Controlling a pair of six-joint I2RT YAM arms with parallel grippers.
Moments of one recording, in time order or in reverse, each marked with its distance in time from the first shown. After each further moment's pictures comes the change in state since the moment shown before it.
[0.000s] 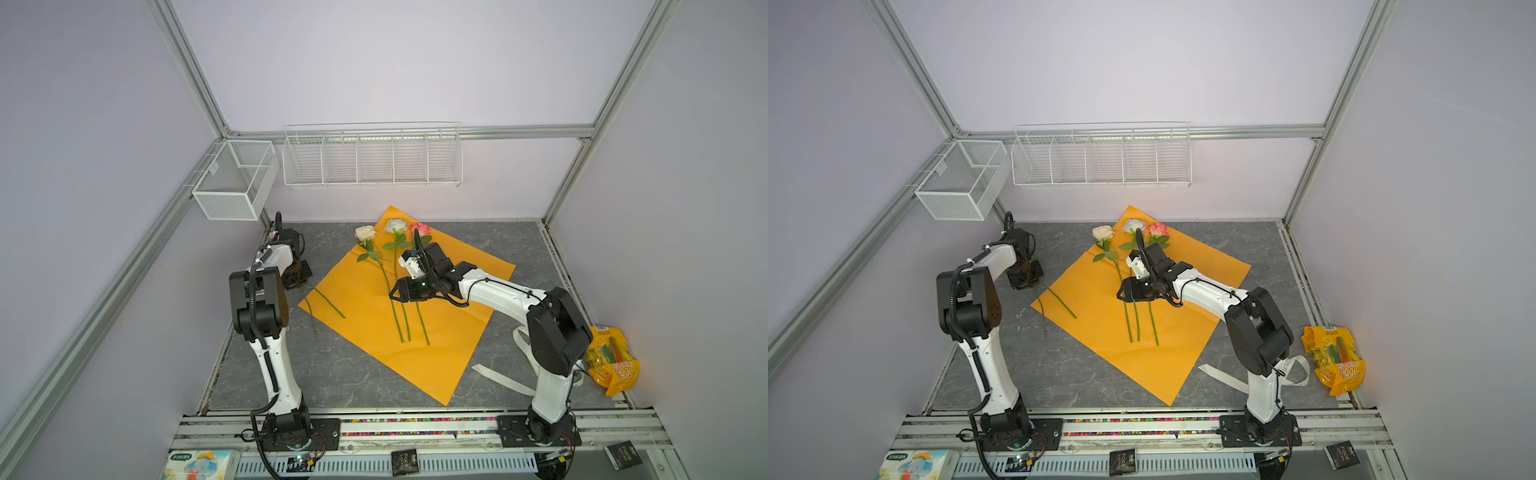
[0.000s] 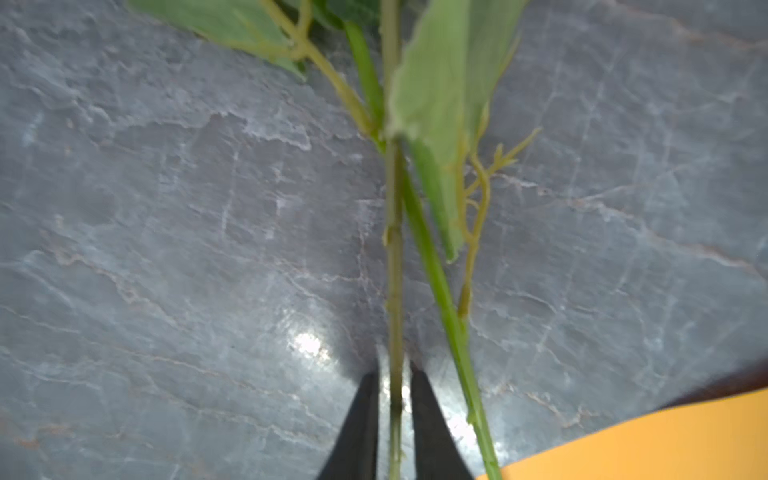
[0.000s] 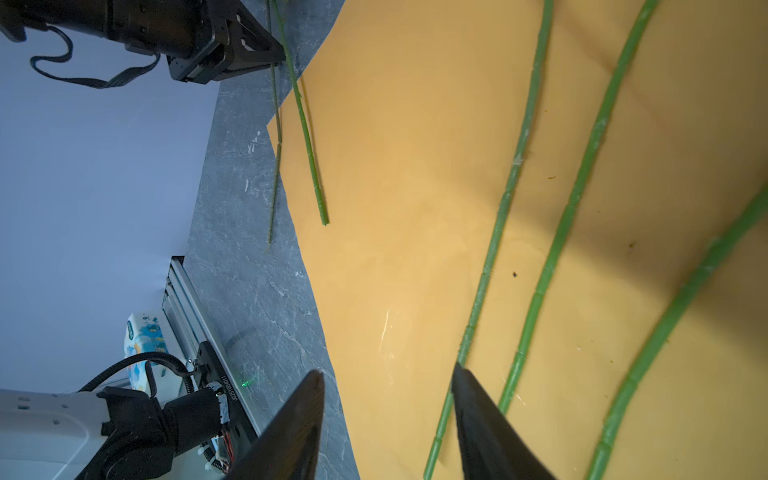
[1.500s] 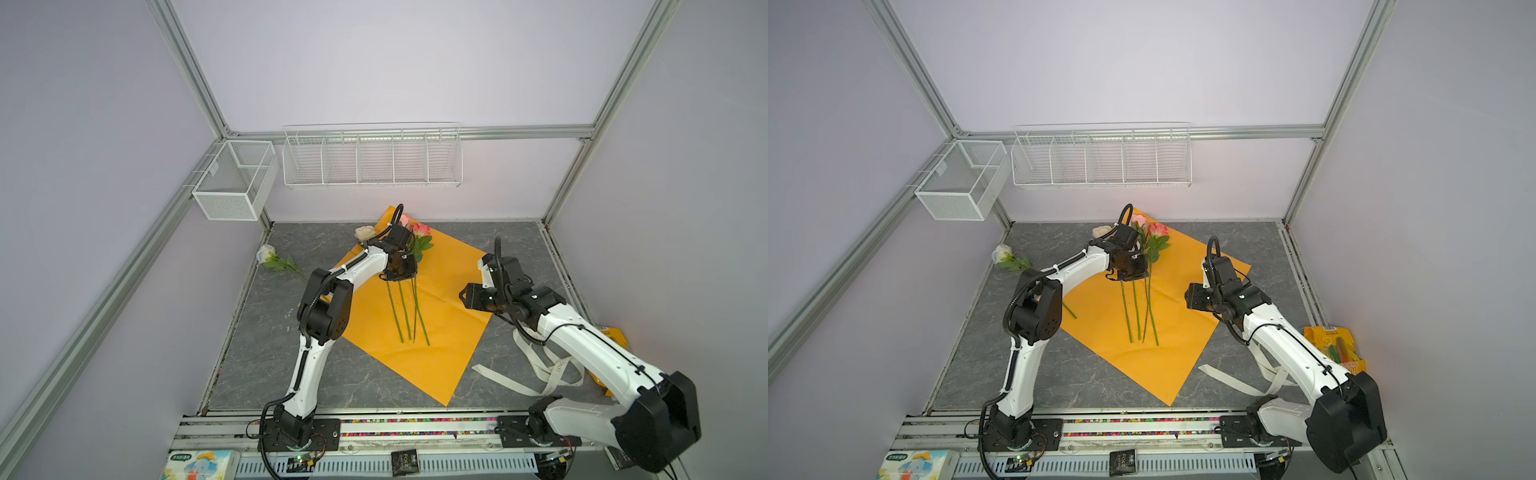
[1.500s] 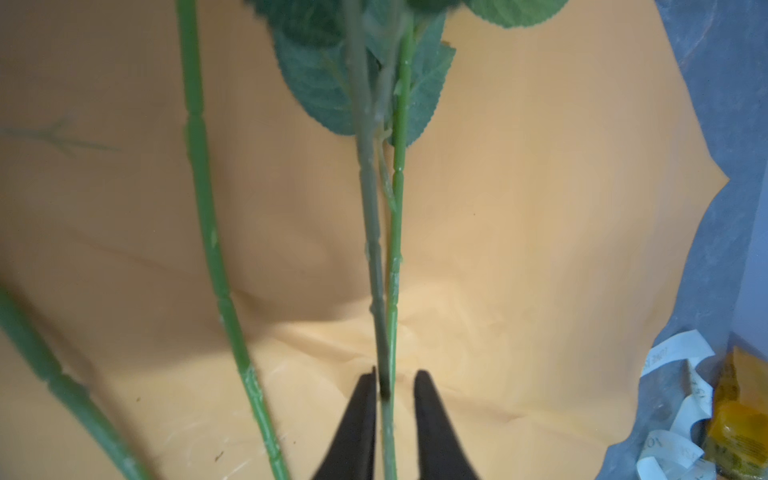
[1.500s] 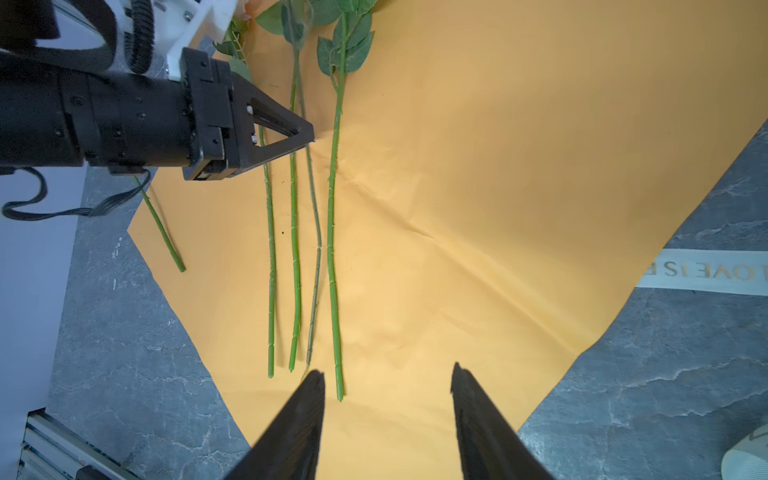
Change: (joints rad) left arm -0.673 0.143 0.263 0.138 0.334 -0.264; right arm -0.242 -0.651 -0.435 -0.189 0.365 0.031
